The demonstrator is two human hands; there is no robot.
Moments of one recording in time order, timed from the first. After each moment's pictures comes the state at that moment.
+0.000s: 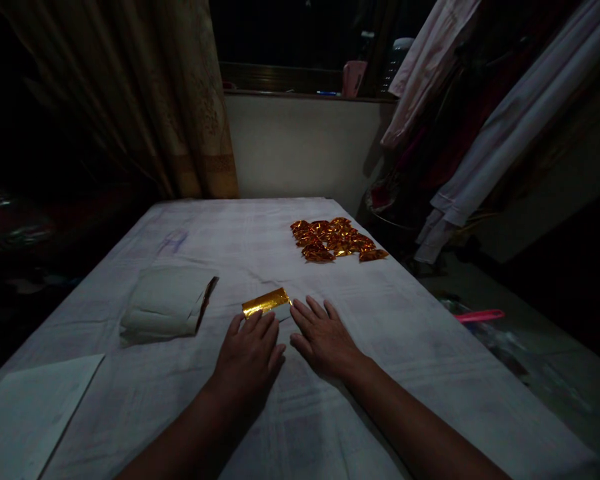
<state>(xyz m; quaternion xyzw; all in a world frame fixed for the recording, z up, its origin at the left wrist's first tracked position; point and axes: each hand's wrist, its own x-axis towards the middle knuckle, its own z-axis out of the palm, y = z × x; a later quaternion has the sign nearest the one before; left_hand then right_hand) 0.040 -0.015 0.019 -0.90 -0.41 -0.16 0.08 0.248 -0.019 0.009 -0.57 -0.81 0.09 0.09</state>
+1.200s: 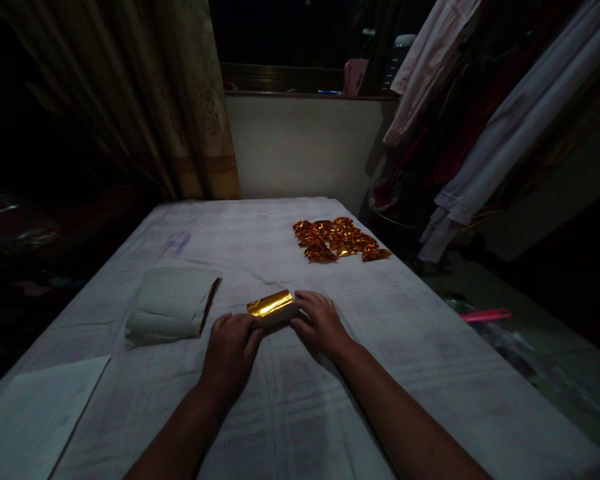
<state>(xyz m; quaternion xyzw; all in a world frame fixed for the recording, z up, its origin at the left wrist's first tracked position) 0.012 0.006 0.003 -0.81 -0.50 -0.30 -0.06 0.247 0.020 -0.021 -0.57 -0.77 0.09 0.29</state>
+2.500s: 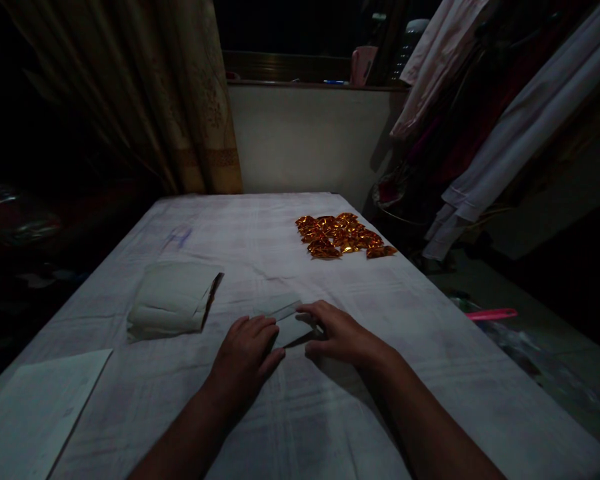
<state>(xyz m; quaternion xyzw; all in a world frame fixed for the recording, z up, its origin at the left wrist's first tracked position) 0.020 -0.011 0.002 -0.89 -0.40 -0.23 -0.05 0.269 -0.003 0.018 -0.51 -0.78 0.28 0.22</state>
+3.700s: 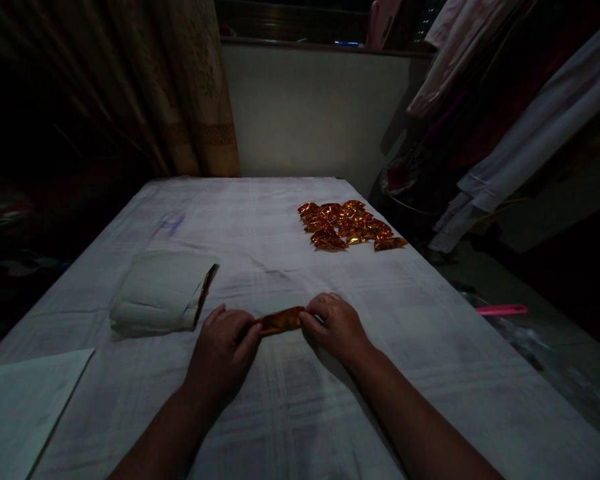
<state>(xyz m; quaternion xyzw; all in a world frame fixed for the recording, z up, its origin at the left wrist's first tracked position) 0.003 0.002 0.005 -0.82 -0.49 -0.29 -0.09 0.251 0.007 -0.001 -0.59 -0.76 0.11 0.25</state>
